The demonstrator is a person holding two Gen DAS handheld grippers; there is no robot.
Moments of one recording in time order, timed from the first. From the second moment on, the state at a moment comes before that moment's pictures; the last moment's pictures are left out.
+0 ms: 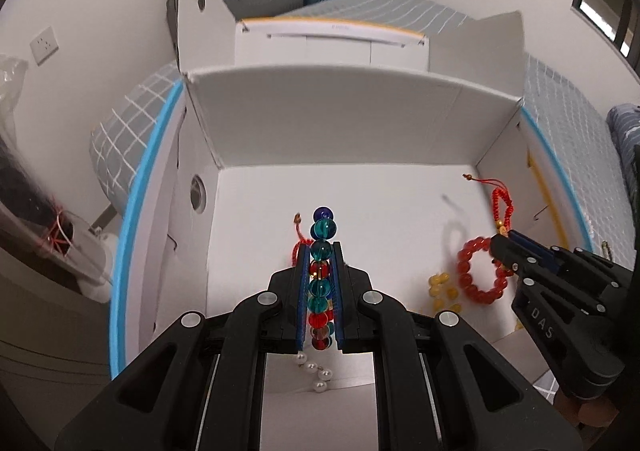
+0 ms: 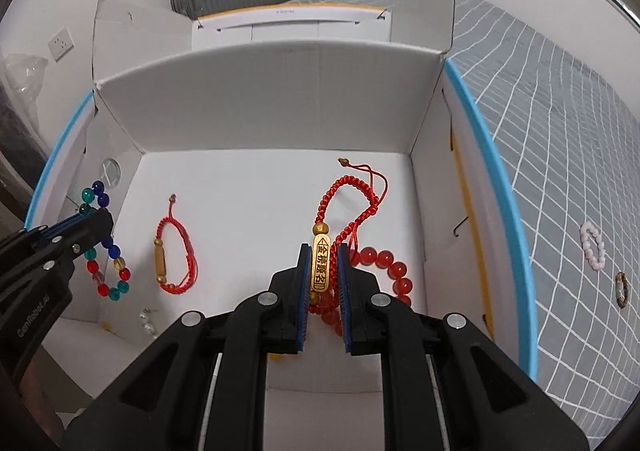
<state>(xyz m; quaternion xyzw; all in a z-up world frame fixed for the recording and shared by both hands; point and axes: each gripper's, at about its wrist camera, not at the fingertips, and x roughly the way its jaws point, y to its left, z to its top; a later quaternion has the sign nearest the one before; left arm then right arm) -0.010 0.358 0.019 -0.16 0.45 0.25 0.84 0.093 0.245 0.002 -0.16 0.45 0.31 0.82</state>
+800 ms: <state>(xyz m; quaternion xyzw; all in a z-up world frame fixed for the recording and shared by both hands) -0.022 0.364 0.035 -0.15 0.42 0.29 0.85 0.092 0.234 0.020 -0.13 0.43 0.32 0.83</state>
